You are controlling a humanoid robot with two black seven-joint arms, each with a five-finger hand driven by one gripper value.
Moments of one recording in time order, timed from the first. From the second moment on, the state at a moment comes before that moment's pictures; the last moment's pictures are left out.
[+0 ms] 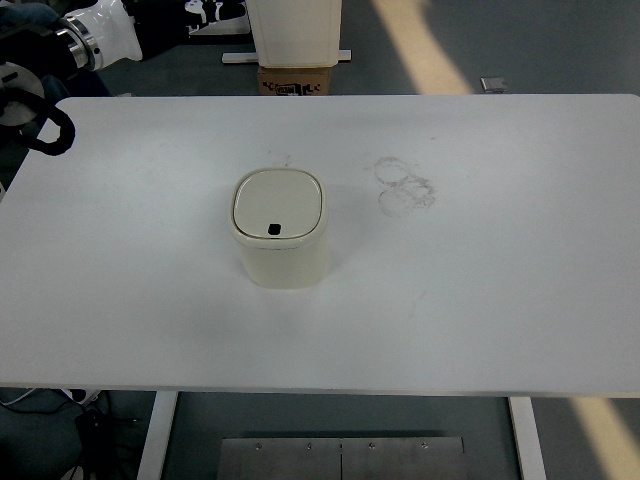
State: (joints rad) left arm -1.33 0.61 -0.25 -0.97 -0.03 -0.31 -0.01; right arm -0.01 0.00 0.30 0.20 -0.23 0.06 0.51
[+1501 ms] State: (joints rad) left arm -1.75 0.76 0.45 -1.44 0.17 -0.61 0.06; right arm -0.01 0.00 0.30 0.20 -0.23 0.06 0.51
